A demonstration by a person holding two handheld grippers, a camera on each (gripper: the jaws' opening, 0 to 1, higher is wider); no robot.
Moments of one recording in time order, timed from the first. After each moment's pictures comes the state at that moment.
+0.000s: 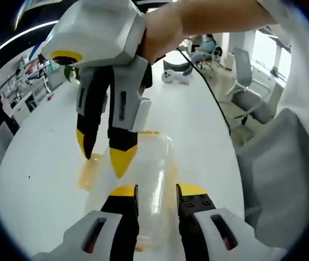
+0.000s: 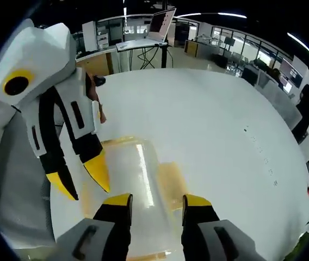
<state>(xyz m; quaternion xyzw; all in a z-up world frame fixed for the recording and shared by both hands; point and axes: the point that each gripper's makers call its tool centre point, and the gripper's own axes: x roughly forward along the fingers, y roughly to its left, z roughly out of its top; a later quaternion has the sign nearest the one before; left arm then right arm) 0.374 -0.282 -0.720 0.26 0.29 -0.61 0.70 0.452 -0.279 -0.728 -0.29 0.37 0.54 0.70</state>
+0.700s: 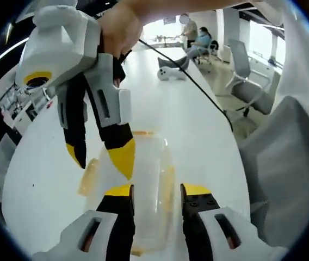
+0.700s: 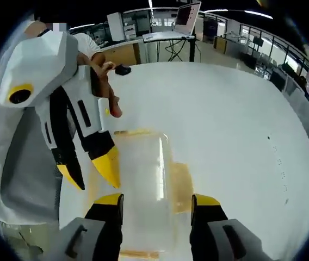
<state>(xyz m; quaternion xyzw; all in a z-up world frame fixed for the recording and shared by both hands) 0.371 -0.288 -0.725 0.29 0.26 -0.60 0.69 0.442 -0.277 -0.732 -0.32 0.38 0.62 0.60</state>
